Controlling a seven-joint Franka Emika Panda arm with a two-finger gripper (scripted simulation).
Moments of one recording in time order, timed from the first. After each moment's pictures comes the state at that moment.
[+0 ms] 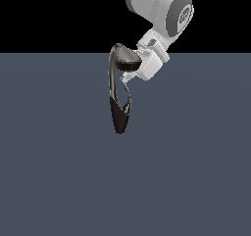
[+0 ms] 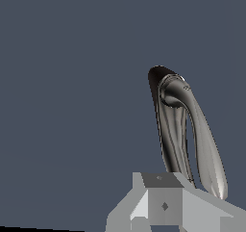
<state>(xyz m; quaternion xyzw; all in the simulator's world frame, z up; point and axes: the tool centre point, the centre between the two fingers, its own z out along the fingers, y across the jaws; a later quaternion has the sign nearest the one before) 0.040 0.005 0.200 -0.75 0.54 0.29 0.23</state>
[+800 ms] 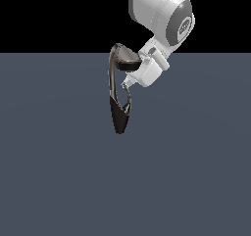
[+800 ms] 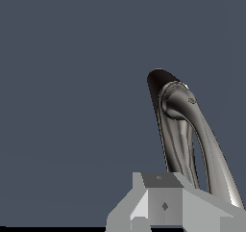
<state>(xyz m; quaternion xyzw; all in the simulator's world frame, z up) 0.041 0.002 0.179 -0.73 0.57 0.30 0.23</state>
